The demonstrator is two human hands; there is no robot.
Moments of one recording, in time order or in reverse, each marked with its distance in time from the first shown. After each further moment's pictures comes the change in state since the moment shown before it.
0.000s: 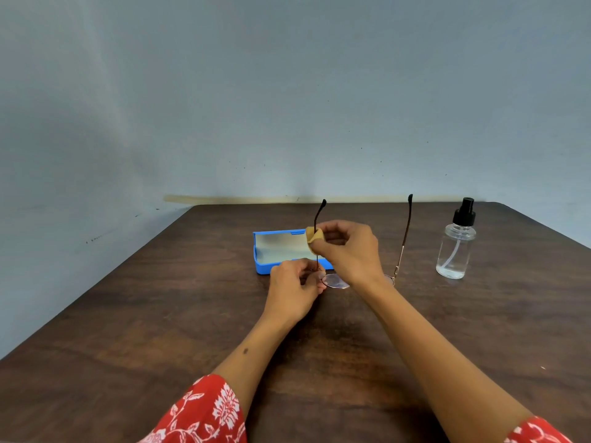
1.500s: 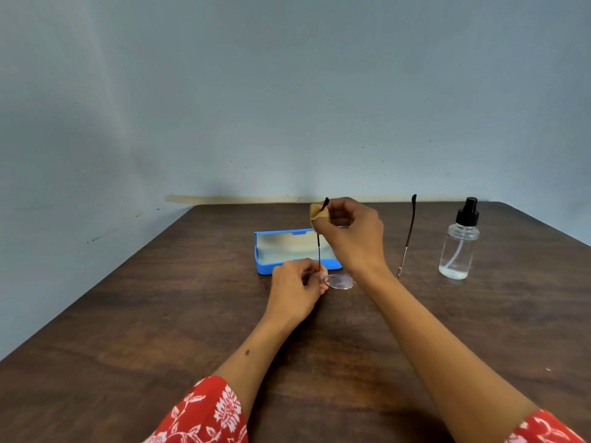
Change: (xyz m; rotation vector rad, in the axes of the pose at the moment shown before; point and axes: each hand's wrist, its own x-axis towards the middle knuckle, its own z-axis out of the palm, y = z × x) left_hand 0.001 -0.004 0.000 0.038 -0.002 0.039; right_hand 0.010 -0.013 0.003 0.050 0.124 -0.158
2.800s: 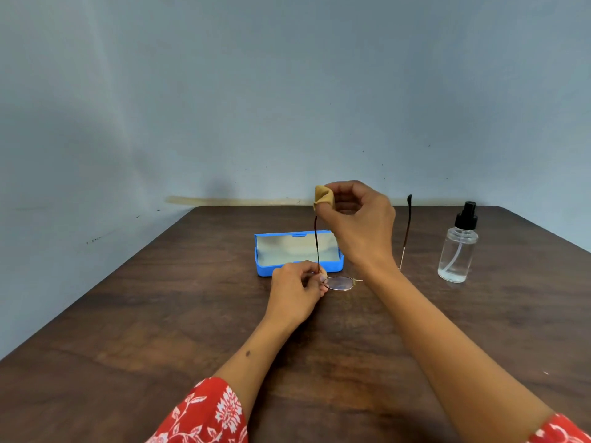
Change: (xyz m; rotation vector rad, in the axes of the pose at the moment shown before) left_hand 0.004 0.001 0.002 -0.034 0.013 -0.029; right_hand 0.004 -0.029 -0.003 0.034 0.103 -0.083
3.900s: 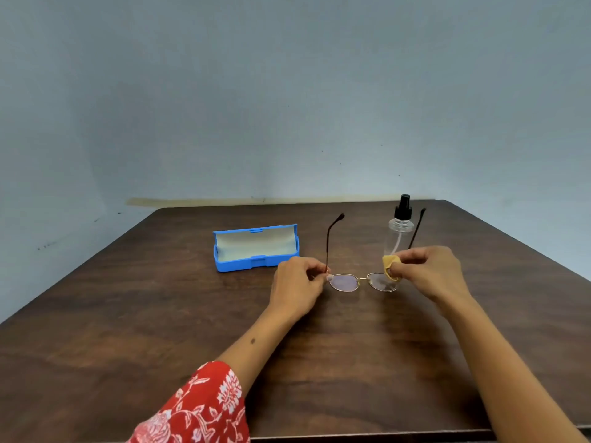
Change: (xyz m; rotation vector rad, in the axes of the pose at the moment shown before) left_hand -0.016 0.045 0.055 0.273 -0.076 0.099; right_hand -0.021 0.053 -0.173 -0.467 -0.048 0.445
